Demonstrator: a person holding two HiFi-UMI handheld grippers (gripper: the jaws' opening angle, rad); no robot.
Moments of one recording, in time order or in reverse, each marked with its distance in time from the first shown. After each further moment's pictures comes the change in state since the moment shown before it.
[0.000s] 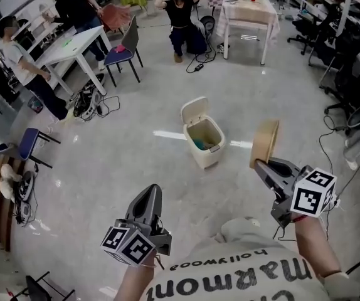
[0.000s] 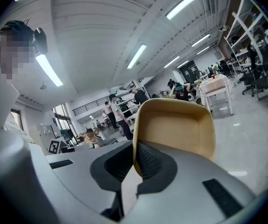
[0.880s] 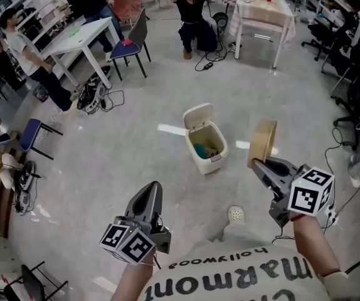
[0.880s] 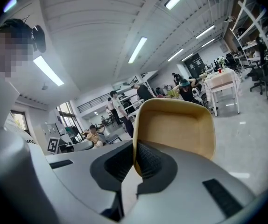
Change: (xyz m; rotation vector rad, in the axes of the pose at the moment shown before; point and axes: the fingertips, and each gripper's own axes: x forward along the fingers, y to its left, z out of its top) left arm 0.086 0.013 0.010 0.003 -0.016 0.067; right arm 0.062 -0.075 0.038 0.001 0.074 0.066
